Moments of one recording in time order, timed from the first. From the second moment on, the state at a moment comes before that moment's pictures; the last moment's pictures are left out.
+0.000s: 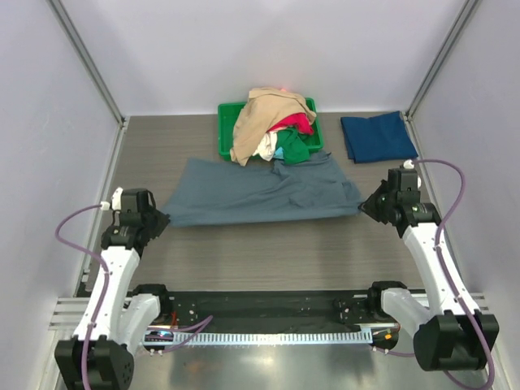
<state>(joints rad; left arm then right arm) 0.01 0.85 0.66 -0.66 -0.13 -0.92 -0.01 0.98 0.81 -0.68 -0.02 0.68</state>
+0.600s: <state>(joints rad) 0.02 0.38 0.68 -1.08 -0.13 -1.05 -0.01 0.57 0.69 -0.96 -0.08 0.79</state>
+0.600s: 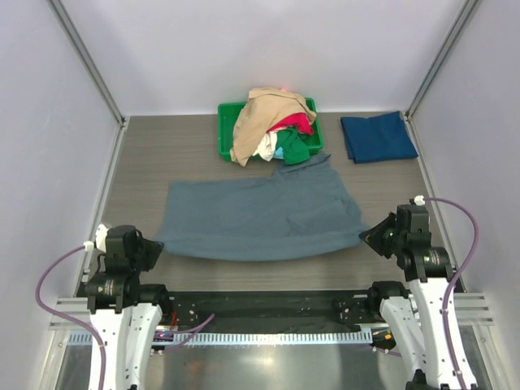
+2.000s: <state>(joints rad) 0.02 0.62 0.81 -0.86 -0.08 -0.67 -0.02 2.04 1.58 -0.41 -0.22 0.77</state>
